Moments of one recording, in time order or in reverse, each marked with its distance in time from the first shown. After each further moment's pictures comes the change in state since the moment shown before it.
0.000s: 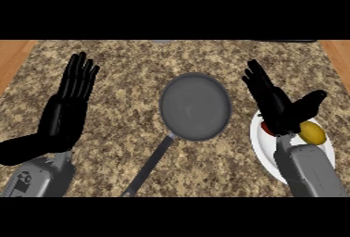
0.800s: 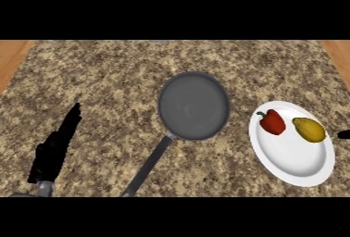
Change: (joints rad) left arm 0.243 0.161 -0.058 0.153 -0.200 0.058 0.204; right arm 0.069 -0.540 -0.266 0.356 0.063 0.337 -0.142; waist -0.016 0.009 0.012
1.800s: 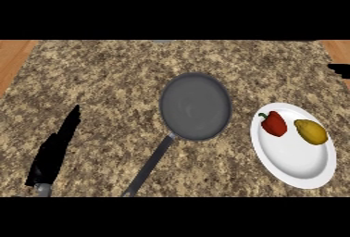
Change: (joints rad) left arm 0.022 -0.009 0.017 -0.034 -0.055 -0.022 0.062; right arm -0.347 -0.144 0.278 0.243 0.425 0.428 -0.143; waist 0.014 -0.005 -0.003
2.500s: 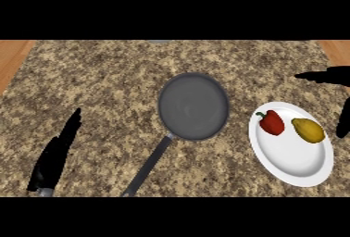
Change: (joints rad) left arm 0.037 -0.043 0.017 -0.045 -0.058 -0.004 0.030; right arm -0.107 0.114 0.119 -0.031 0.206 0.136 0.179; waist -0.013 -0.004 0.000
